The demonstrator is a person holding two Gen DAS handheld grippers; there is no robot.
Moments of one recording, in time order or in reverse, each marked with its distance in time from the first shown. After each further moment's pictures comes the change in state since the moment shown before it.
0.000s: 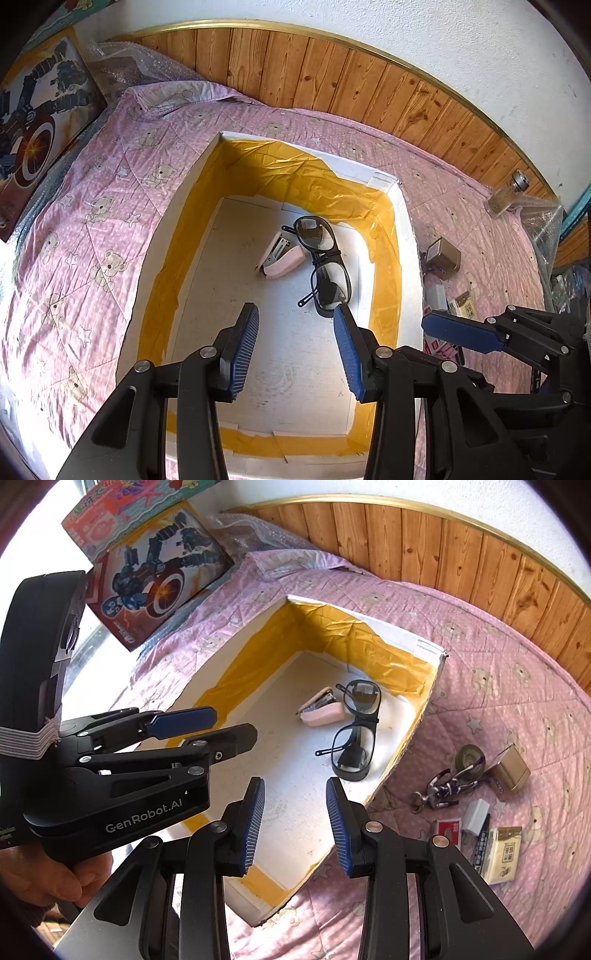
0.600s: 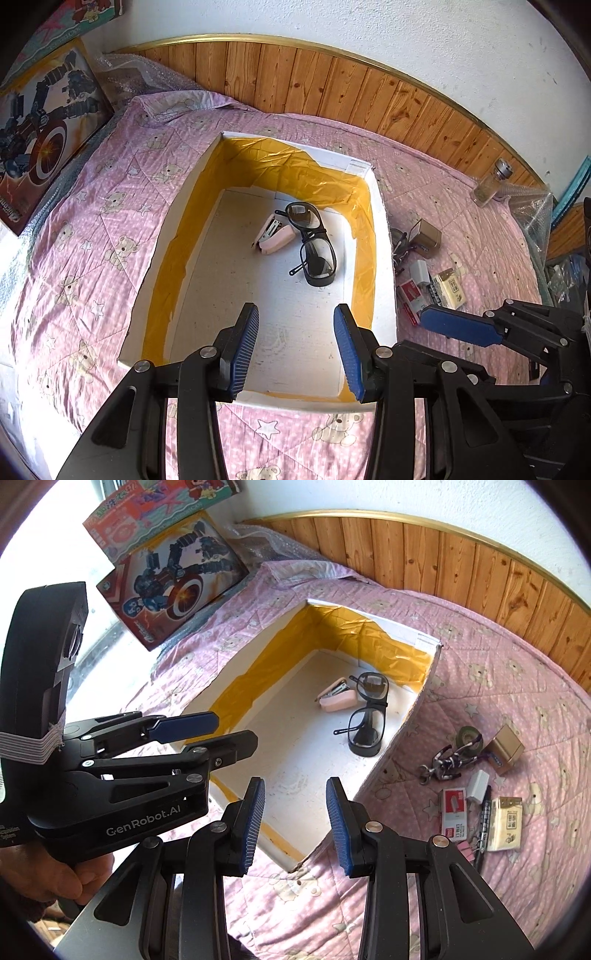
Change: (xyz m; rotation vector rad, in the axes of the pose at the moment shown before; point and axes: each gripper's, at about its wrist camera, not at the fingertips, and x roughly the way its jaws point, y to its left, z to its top) left arm -0.043 -0.011 -0.042 0.037 -0.028 0.001; right arm -0.040 0.025 -0.042 -0.011 -0.055 0.014
